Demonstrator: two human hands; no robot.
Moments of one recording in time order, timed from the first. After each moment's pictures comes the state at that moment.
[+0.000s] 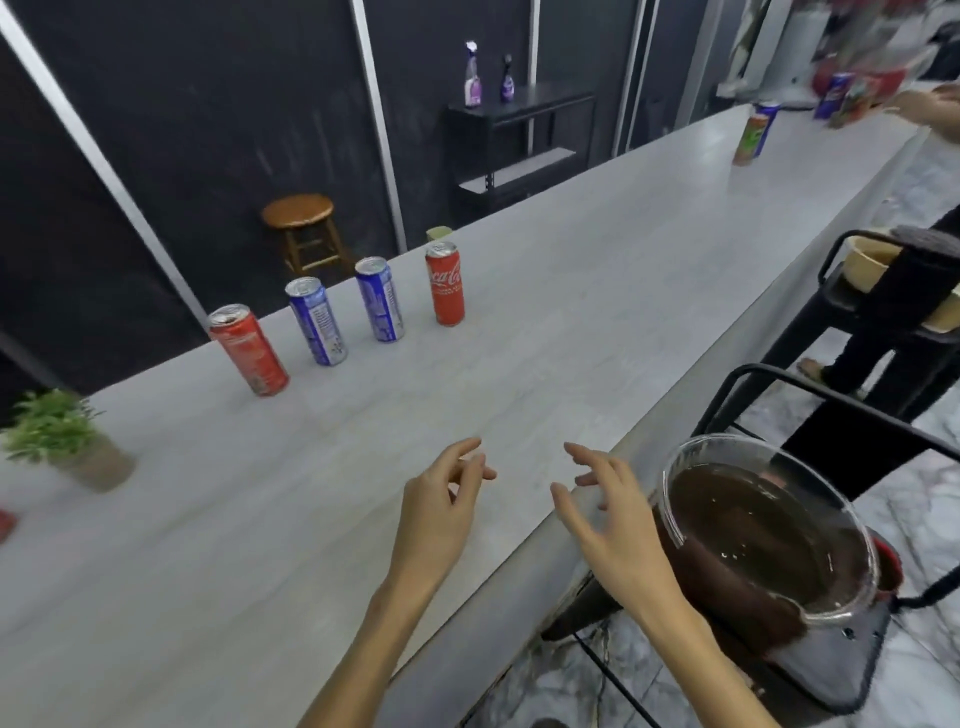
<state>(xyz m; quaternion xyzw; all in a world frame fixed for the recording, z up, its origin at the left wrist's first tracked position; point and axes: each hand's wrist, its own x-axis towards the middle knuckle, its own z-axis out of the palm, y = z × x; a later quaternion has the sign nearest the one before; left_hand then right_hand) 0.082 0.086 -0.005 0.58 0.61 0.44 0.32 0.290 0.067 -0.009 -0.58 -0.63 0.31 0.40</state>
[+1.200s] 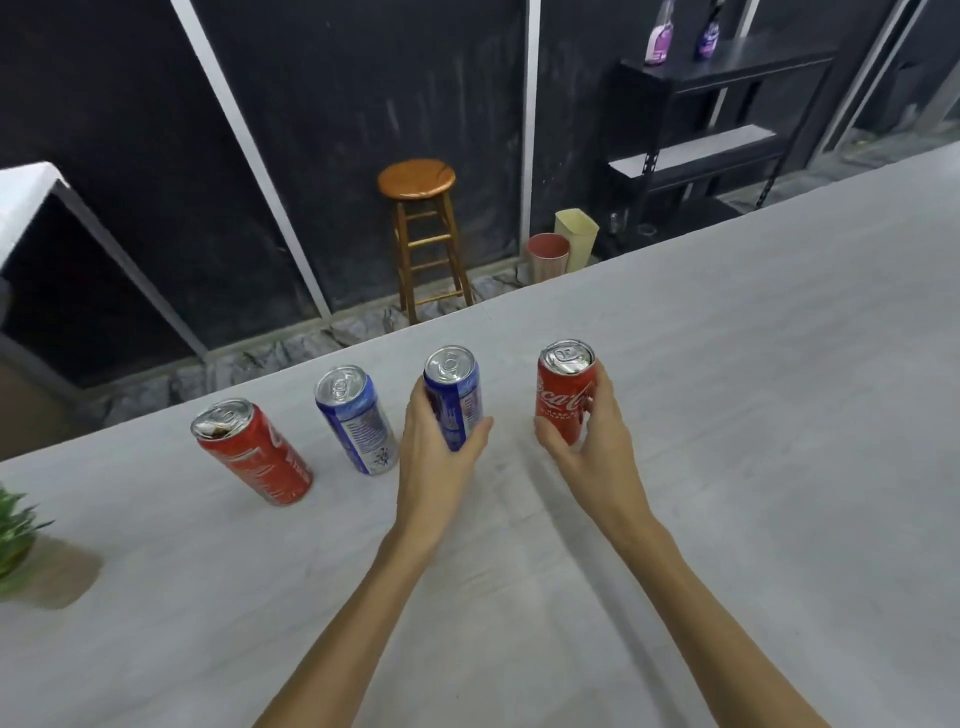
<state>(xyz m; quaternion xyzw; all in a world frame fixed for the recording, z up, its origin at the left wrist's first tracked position) -0.029 0.398 -0.021 0.43 0.73 0.50 0.18 0.146 0.466 -0.024 -0.48 -0.68 0.39 0.39</state>
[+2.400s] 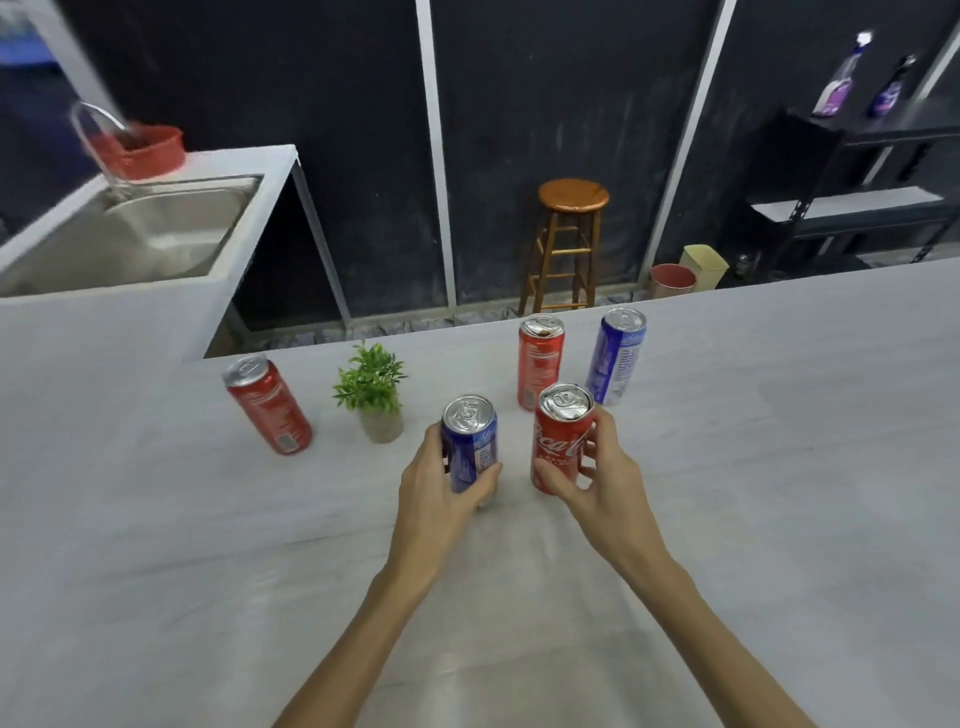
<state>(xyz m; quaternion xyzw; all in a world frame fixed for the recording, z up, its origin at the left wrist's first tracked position) -0.193 0.111 -0.010 0.40 0.76 0.50 0.13 -0.022 0.229 -0.009 -0.35 -0.75 0.46 0.33</state>
